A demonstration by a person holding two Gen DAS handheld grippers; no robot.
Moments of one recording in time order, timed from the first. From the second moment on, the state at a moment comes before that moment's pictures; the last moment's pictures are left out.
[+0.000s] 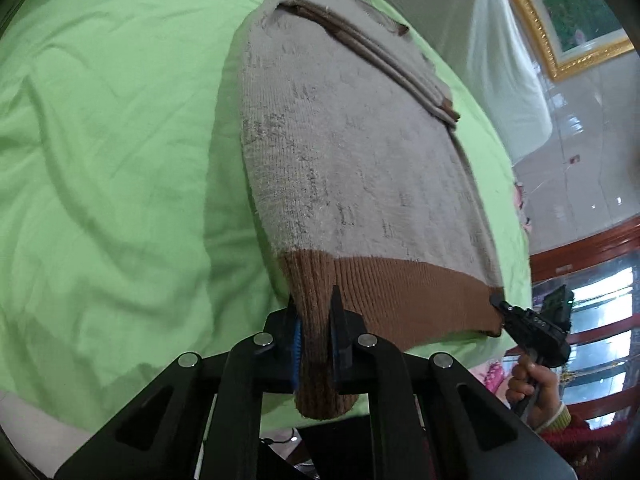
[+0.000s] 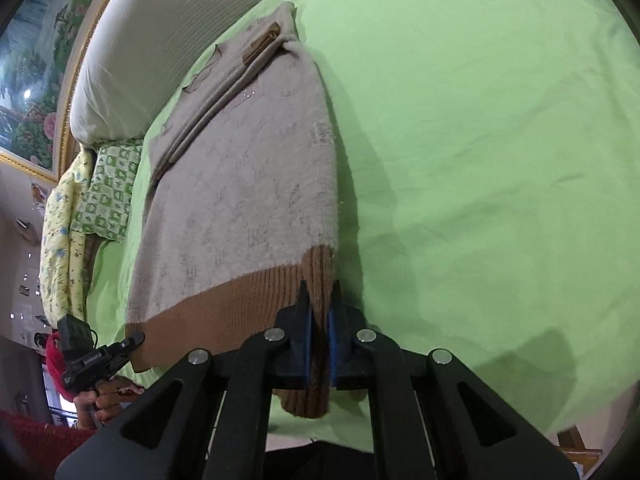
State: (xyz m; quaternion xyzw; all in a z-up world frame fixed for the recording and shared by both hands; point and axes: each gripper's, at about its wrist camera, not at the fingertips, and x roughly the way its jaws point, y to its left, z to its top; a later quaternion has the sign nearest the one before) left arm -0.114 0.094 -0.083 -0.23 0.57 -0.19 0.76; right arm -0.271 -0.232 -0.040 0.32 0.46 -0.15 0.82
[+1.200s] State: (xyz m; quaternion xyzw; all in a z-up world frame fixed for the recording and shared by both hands) left arm 0.261 0.076 0.001 -0.27 0.43 -0.15 0.85; right arm 0.072 -0.333 0.052 0.31 0.32 -0.05 0.90
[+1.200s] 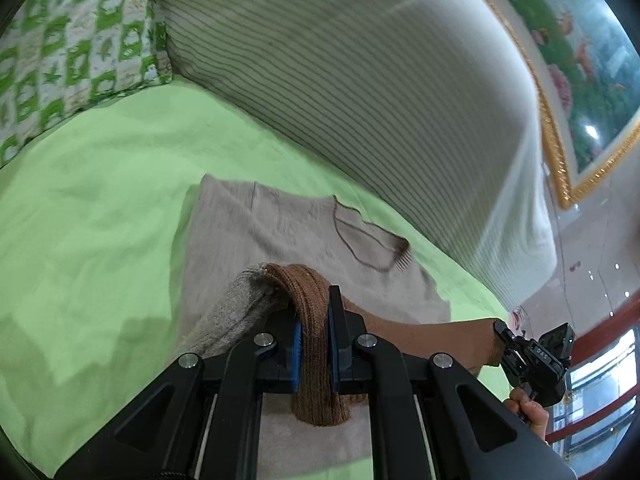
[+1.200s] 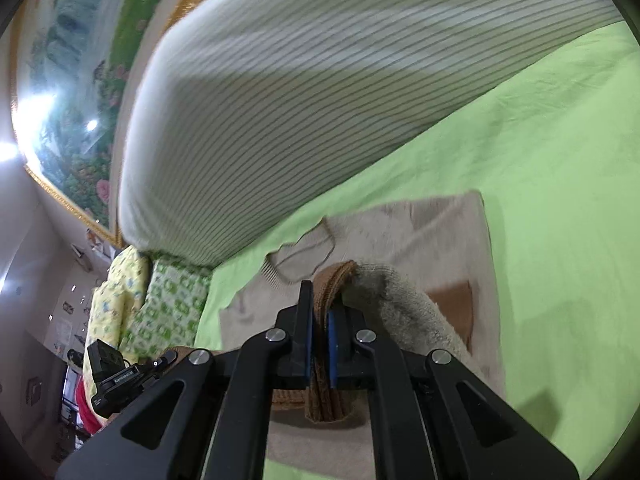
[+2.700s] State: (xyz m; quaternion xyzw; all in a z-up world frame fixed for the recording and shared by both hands) left arm 0.273 0.003 -0.039 -0.16 0.47 -0.15 0.85; right arm 0.107 -0.335 0.034 0.23 0.35 -0.11 0.90
